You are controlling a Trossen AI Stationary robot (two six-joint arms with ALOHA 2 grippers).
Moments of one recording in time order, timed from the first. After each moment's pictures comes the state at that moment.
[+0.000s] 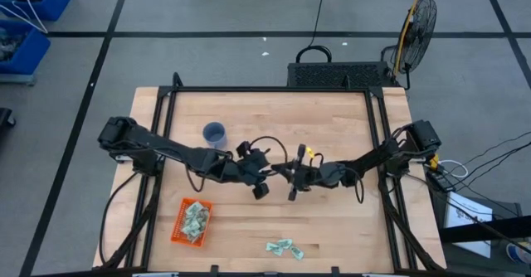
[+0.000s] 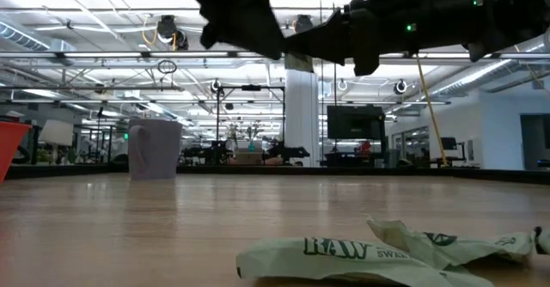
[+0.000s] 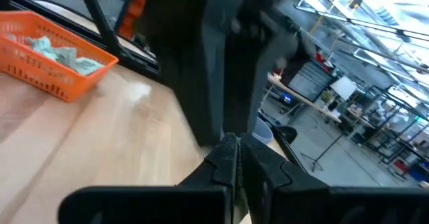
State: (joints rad) left arm -0.25 1.65 1.20 -0.30 -0.44 -0.45; right arm 0.28 1.71 0.61 1.08 0.51 -0.52
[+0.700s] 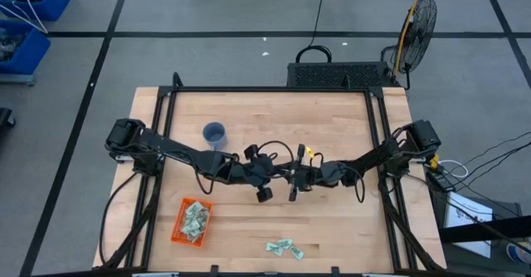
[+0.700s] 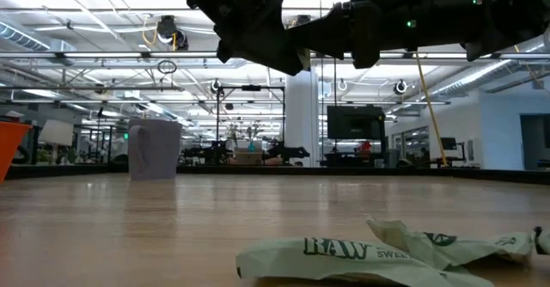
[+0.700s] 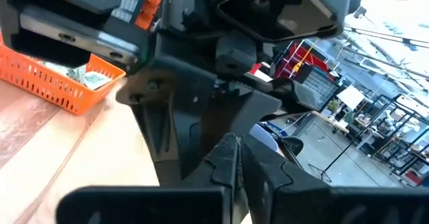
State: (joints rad) left arm -0.23 1.73 1.20 -0.19 -0.38 -0.33; right arm 0.27 1.71 0.60 1.11 0.47 -0.52
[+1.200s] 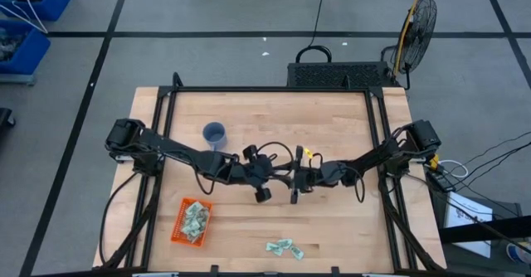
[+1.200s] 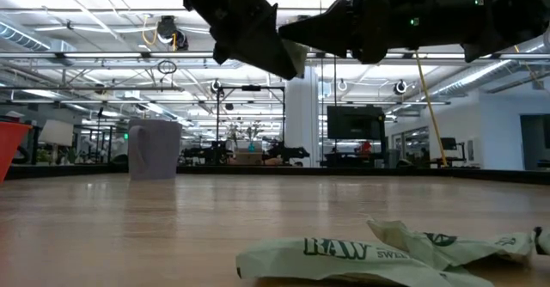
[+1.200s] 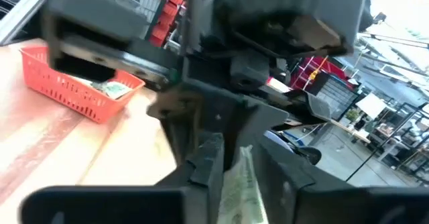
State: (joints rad) left arm -0.23 1.73 1.20 -0.22 -0.38 -0.34; right arm 0.27 1.71 0.60 1.11 0.39 -0.50
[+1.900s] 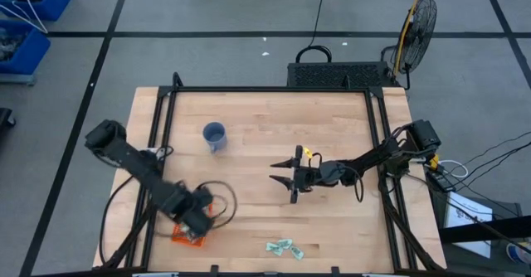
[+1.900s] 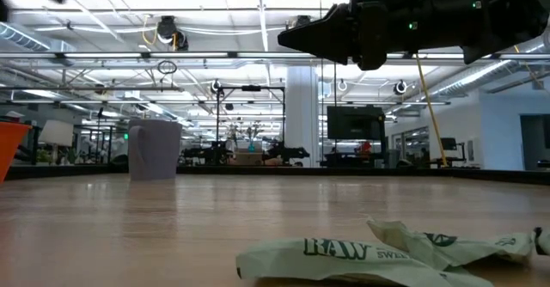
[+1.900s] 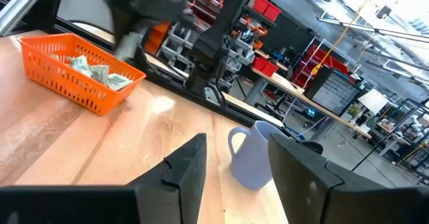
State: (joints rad) left arm -0.66 1.58 1.20 -1.21 0.04 -1.22; right arm 0.27 1.71 0.60 1.09 0.39 -0.49
